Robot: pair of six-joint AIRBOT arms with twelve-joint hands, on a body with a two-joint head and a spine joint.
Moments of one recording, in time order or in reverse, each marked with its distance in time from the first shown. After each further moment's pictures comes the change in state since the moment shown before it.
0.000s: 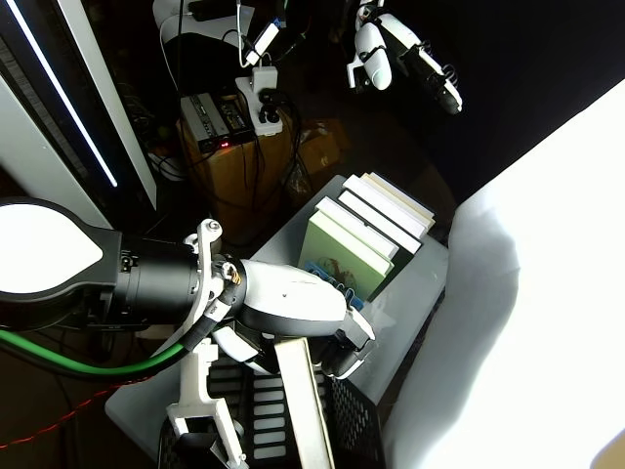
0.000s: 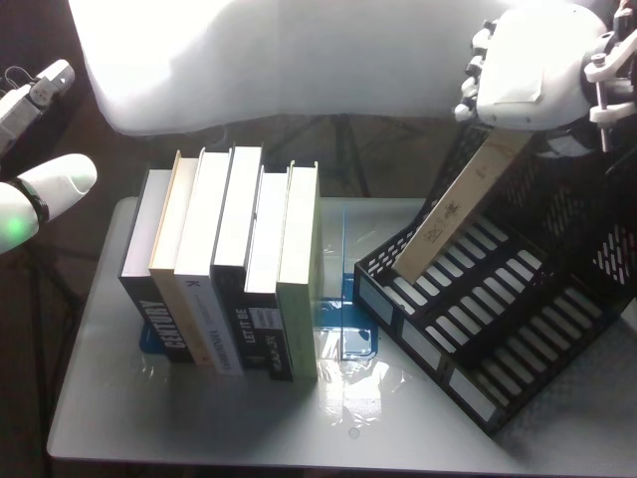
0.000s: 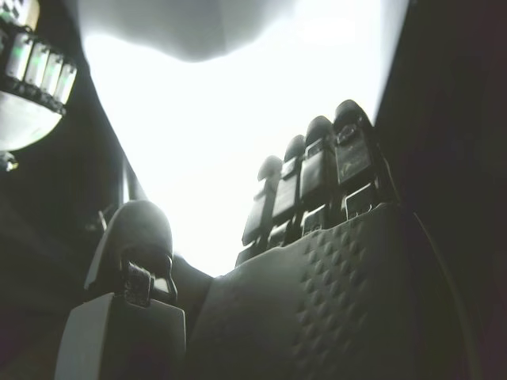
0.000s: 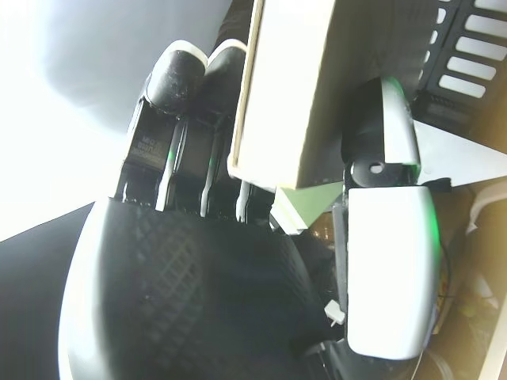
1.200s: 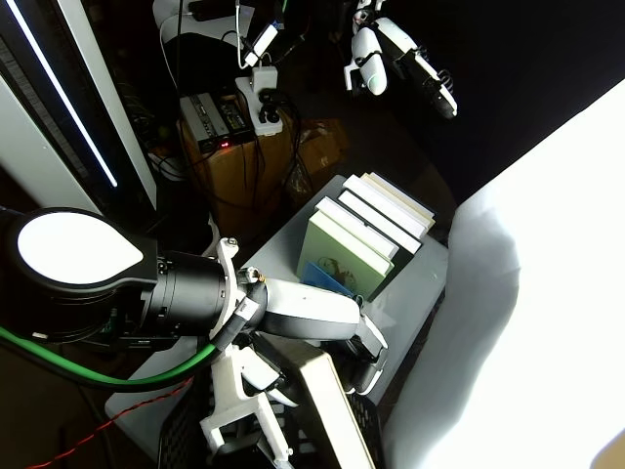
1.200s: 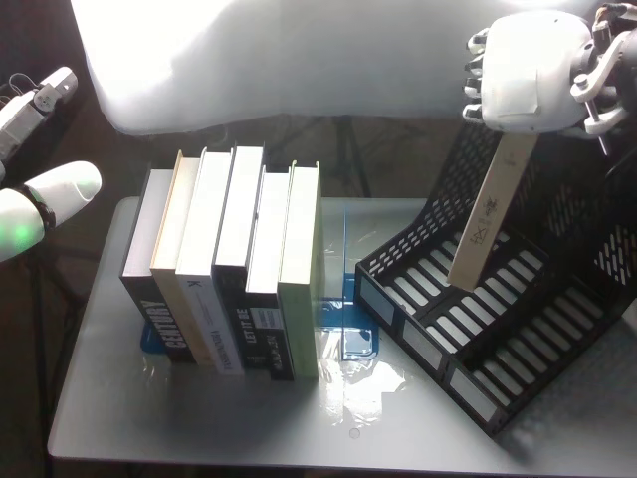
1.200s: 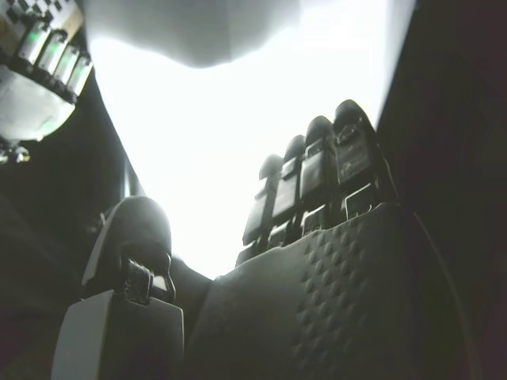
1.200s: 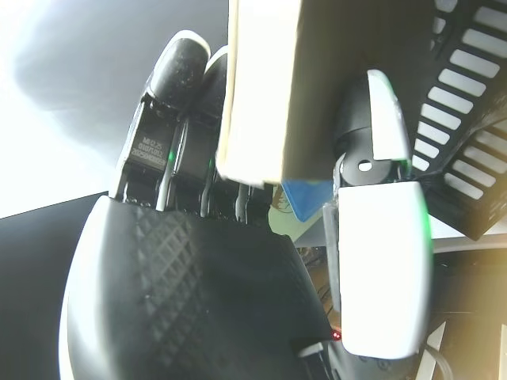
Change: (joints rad) left arm 0.000 -0.008 0.000 -0.004 0.006 0.000; right arm -0.008 -0.056 0.086 -0.275 -0.012 0.001
